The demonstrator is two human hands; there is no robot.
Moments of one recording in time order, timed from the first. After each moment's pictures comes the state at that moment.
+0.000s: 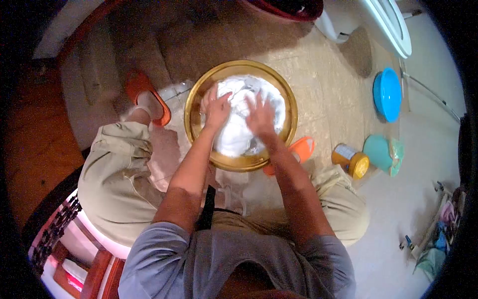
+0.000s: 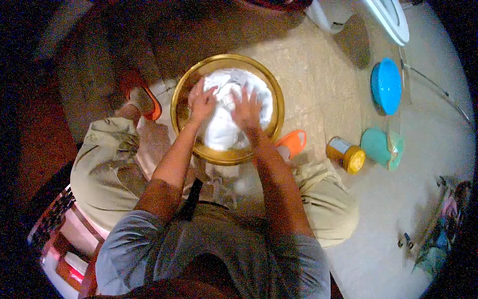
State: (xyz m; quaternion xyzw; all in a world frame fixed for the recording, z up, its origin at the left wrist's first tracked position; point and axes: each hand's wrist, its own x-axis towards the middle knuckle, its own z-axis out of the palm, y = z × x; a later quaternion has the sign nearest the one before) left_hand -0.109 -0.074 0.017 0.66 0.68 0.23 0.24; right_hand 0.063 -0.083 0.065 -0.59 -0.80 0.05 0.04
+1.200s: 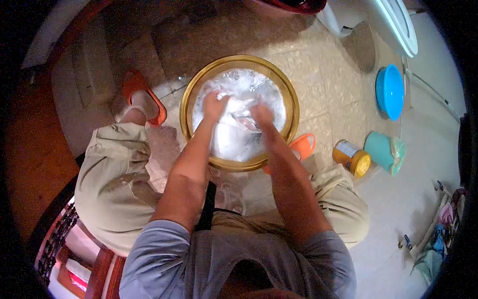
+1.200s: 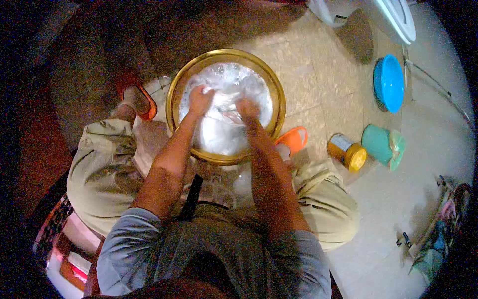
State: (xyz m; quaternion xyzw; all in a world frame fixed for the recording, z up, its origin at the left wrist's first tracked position) left_hand -0.121 -0.051 -0.011 0.47 0.69 0.13 0.53; right_hand 0.072 -0.070 0.005 -0.70 -0.63 0.34 -0.07
